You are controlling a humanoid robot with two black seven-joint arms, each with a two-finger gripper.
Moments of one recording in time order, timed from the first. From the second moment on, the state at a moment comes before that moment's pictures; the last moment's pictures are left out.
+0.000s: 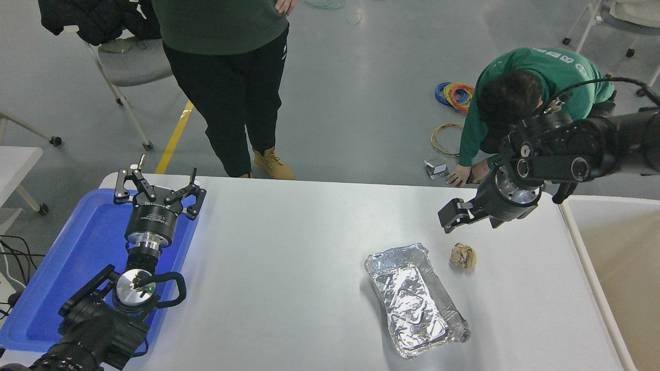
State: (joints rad) left arm -0.50 0.13 -1.12 -0.54 -0.09 -0.62 -0.36; right arm 1.65 -0.20 -1.11 1.06 -0.37 0.49 0.03
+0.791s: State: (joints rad) left arm -0.50 0.13 -1.12 -0.54 -0.09 -0.62 -0.36; right arm 1.29 -0.11 -1.02 0.83 -0.41 0.43 0.04
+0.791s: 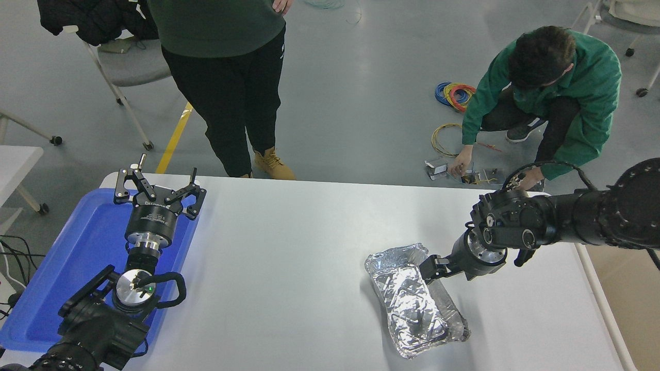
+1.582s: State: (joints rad) left arm -0.50 0.13 -1.12 -0.54 -0.09 -0.62 -0.36; right arm 1.23 -0.05 -1.02 0.73 -0.51 0.38 0.06
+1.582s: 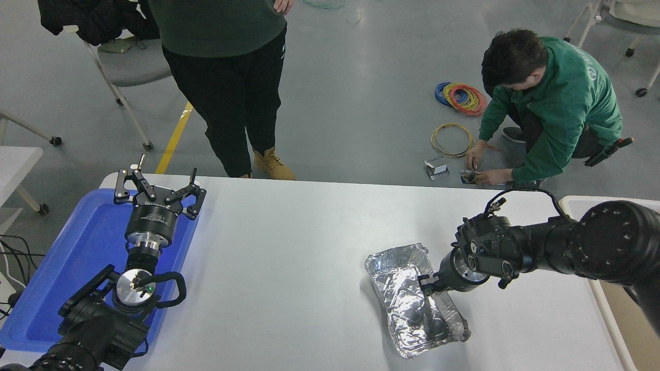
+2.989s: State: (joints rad) left arm -0.50 0.13 -1.12 -0.54 -0.09 -0.62 -0.36; right arm 1.87 -0.35 -1.04 1.06 -0.55 0.71 0.06
